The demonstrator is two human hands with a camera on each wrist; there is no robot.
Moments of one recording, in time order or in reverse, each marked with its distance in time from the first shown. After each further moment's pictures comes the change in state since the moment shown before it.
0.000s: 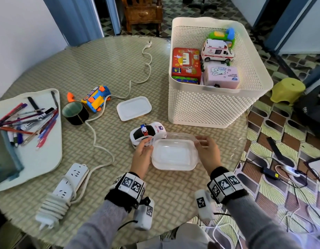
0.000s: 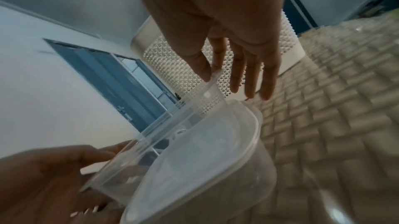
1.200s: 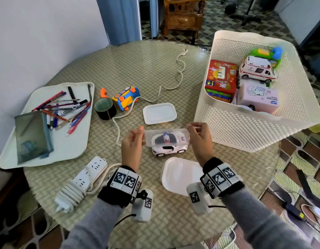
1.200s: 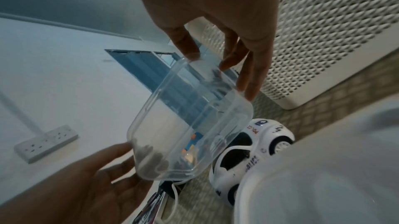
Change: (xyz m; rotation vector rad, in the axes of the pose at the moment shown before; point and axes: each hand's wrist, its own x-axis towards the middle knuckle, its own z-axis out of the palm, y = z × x) left_hand 0.014 0.045 -0.056 -0.194 0.425 0.232; right_hand 0.017 -0.089 0.079 0.210 -0.240 -0.133
